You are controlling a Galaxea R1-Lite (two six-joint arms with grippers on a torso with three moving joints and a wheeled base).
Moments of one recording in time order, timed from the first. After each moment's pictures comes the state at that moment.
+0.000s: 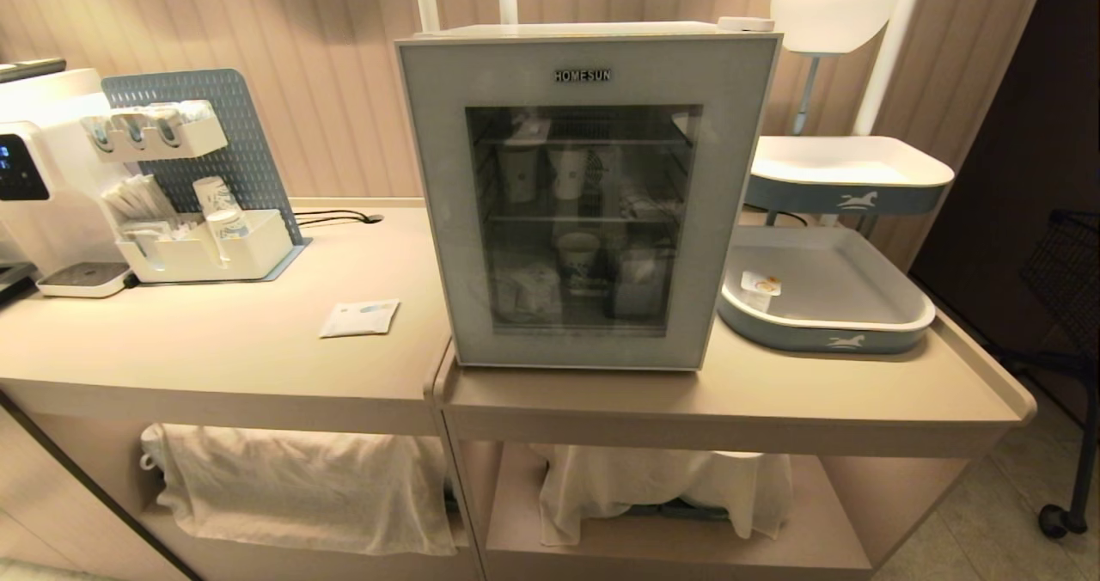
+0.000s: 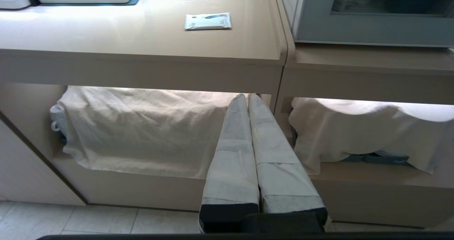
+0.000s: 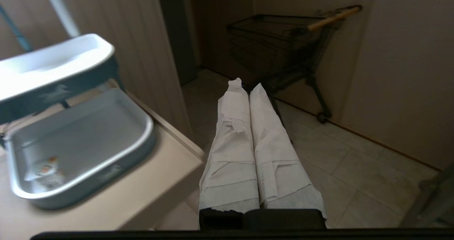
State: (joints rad) left arm 0.00 0.00 0.00 0.00 0.00 -0.02; right arm 0.12 0.68 -0.74 -0.07 -0.95 -0.04
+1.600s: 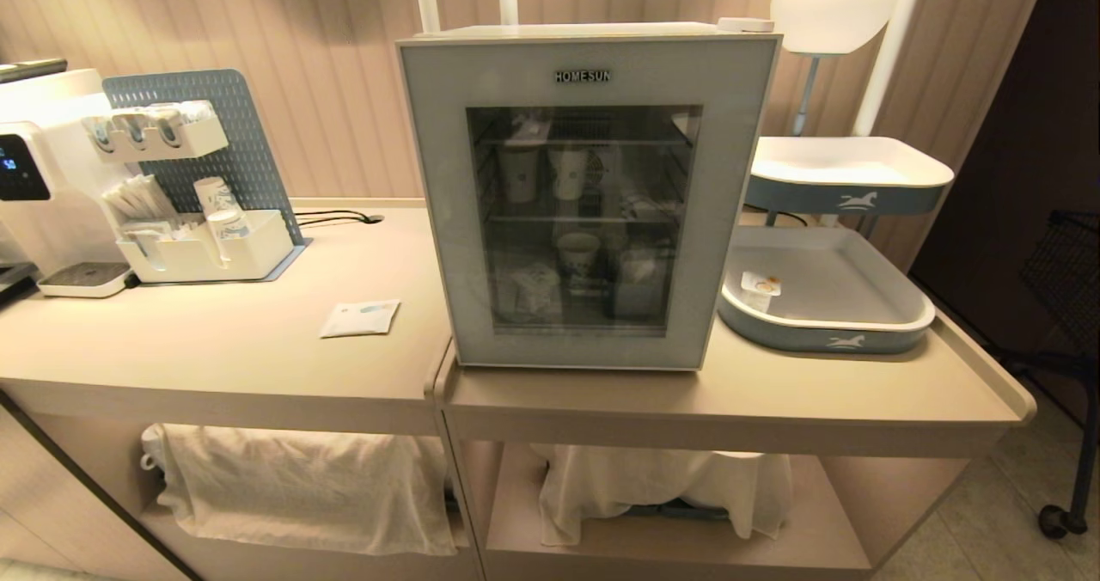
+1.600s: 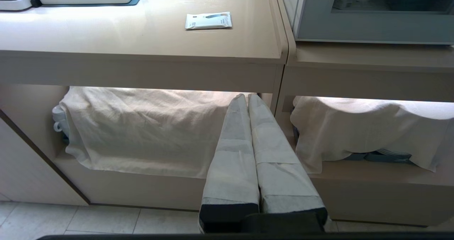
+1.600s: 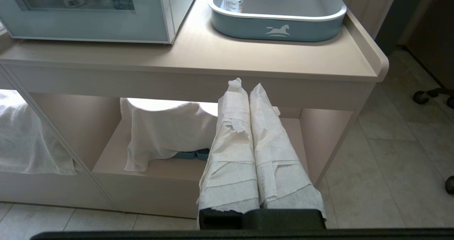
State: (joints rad) left arm 0.00 0.00 0.00 0.00 0.00 -0.01; right arm 0.01 0.00 0.00 0.02 0.01 -0.05
